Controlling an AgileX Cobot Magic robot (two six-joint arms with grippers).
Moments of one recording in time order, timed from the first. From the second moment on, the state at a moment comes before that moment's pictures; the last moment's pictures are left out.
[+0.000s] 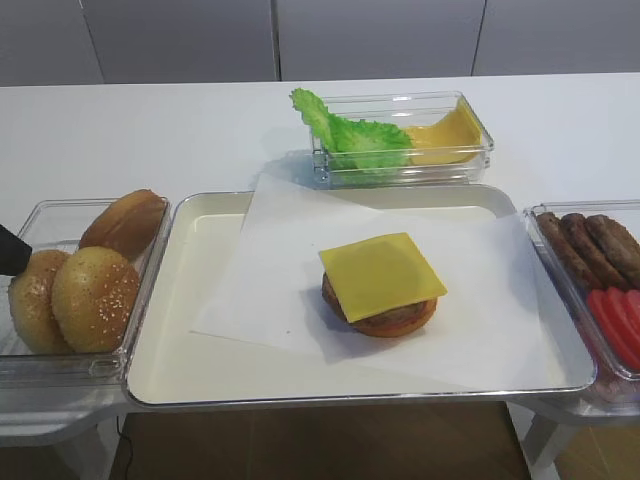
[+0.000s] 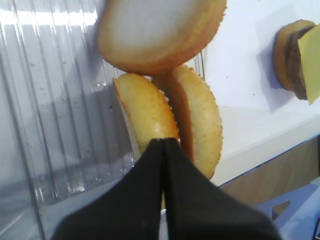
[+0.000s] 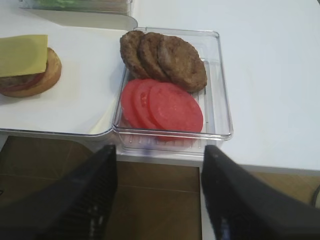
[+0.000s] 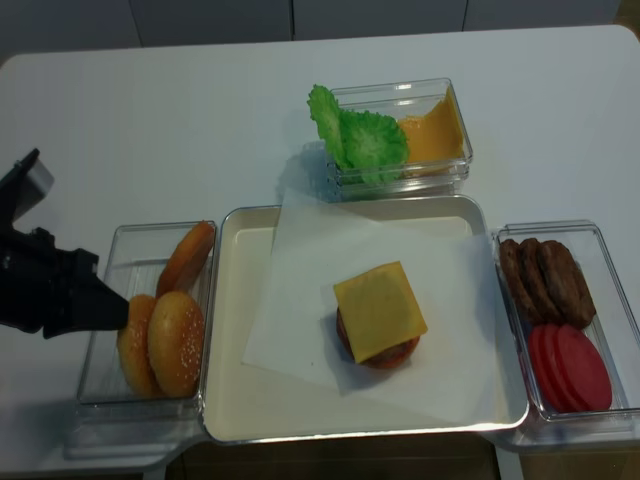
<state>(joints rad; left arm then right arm) 0.29 1.37 -0.89 -0.70 1.20 0.58 0.02 -0.02 -0.49 0.11 1.14 -0.13</state>
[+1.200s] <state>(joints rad) 0.27 1.37 -0.89 -0.72 1.21 0.61 0.02 -0.02 -0.49 0.11 1.14 -0.13</state>
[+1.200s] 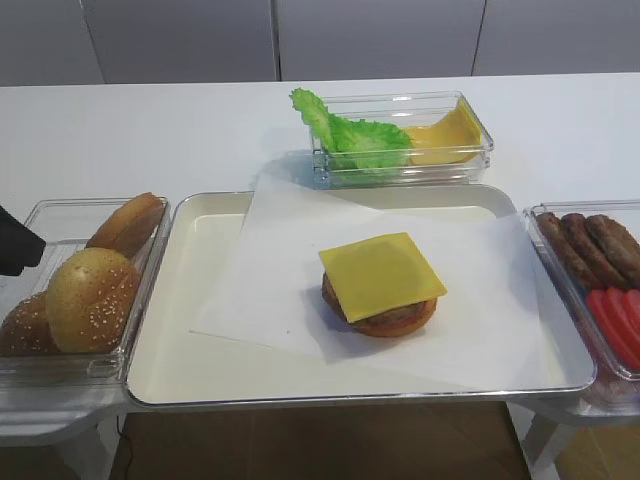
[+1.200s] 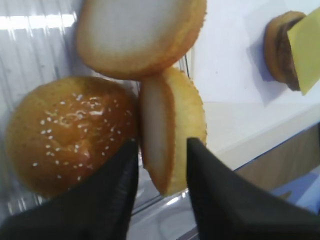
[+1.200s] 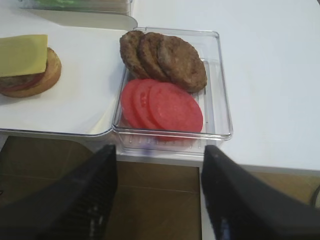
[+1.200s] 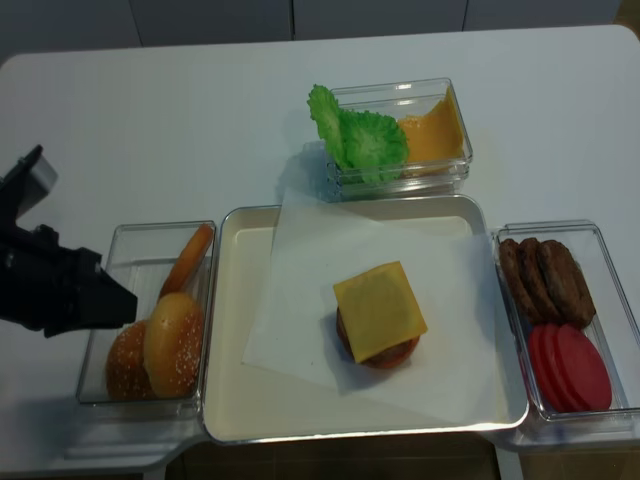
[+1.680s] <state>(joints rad) 0.14 1.37 -0.89 -0.64 1.14 0.56 0.02 -0.02 -0.49 0.11 1.14 -0.13</state>
